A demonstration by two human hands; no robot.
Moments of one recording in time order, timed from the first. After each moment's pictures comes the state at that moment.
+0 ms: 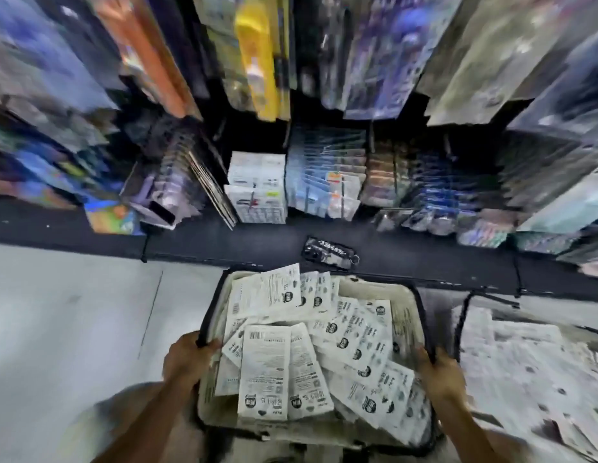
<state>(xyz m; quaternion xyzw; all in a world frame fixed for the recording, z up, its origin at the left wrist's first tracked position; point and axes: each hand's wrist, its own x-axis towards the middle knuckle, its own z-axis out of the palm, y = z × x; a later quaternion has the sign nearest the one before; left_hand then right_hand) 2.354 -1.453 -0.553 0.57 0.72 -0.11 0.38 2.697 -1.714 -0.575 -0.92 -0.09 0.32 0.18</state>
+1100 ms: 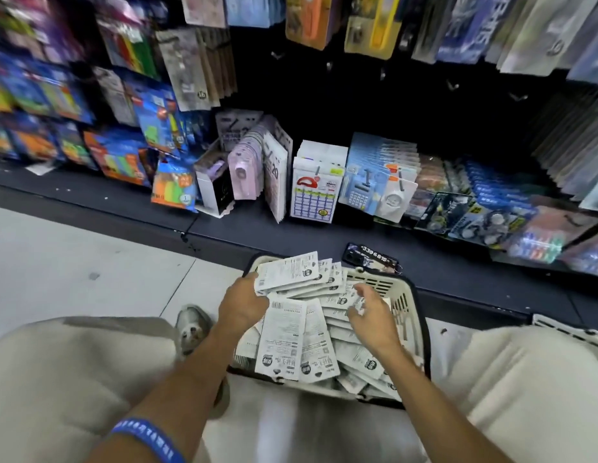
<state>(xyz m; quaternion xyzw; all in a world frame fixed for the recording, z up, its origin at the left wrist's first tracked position) 2.310 -1.482 -0.665 0.71 0.60 0.08 0.35 2.522 -1.612 -0.673 -0.83 -0.42 0.23 0.28</state>
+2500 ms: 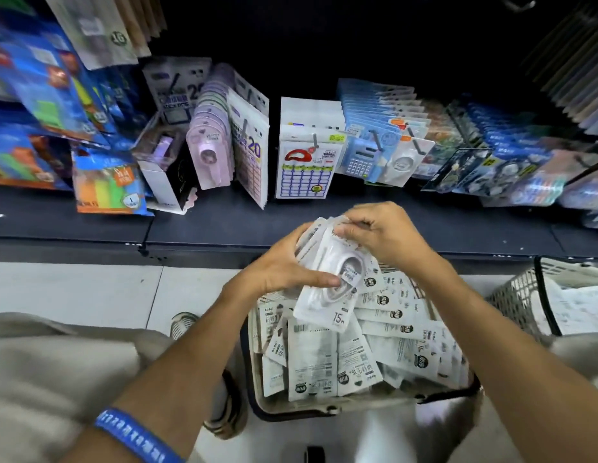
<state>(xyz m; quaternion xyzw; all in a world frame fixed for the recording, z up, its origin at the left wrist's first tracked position) 2.352 -1.351 -0.658 0.70 0.23 0.05 0.67 2.535 -1.466 -0.601 -0.75 -0.58 0.15 0.30</state>
